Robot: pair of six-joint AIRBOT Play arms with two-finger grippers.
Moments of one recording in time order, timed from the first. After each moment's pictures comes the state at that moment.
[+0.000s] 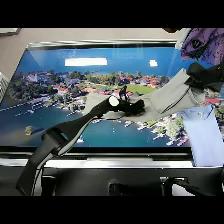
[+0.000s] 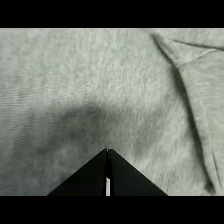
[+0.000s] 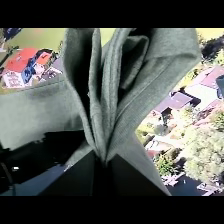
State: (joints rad) left arm -0.73 -2.24 1.97 0.57 -0.69 -1.79; right arm -0.19 -1.32 1.71 1.85 -1.48 -1.32
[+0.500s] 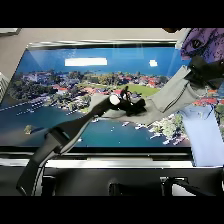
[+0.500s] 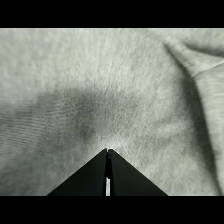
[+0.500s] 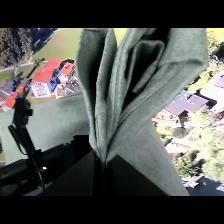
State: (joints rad) left arm -0.69 -2.27 2.05 0.57 -0.79 -1.82; right arm -0.19 -1.33 1.75 1.91 -1.47 -1.23
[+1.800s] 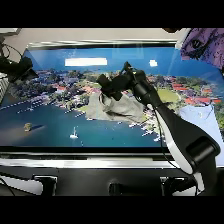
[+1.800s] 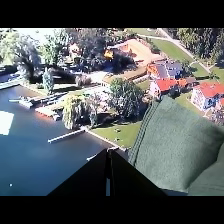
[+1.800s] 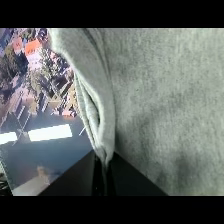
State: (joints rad) left arm 0.21 -1.70 2.05 1.17 -1.53 -1.75; right arm 0.54 -1.74 1.76 1.94 -0.89 -0.67
